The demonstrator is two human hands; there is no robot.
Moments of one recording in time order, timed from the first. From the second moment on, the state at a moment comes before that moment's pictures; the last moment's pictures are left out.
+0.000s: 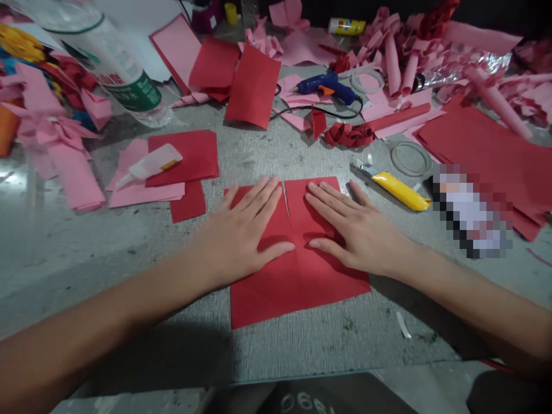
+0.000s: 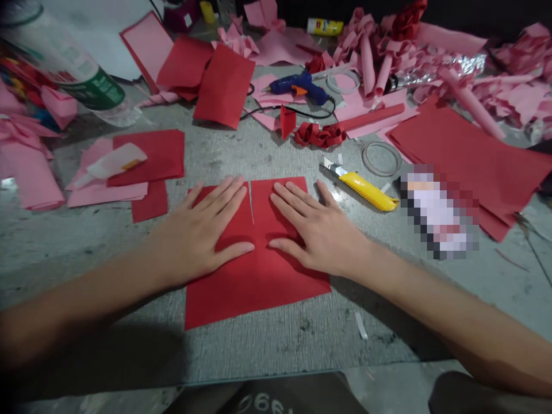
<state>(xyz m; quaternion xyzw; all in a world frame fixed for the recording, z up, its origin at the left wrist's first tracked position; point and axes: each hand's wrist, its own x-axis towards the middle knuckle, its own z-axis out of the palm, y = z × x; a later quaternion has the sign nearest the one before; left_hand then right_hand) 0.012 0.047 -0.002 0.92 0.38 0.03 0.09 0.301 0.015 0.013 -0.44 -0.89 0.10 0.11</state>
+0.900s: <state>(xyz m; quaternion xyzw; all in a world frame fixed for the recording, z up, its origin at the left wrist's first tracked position) 0.018 0.026 0.001 0.92 0.37 0.04 0.13 0.291 -0.007 0.011 -0.42 -0.90 0.11 0.07</state>
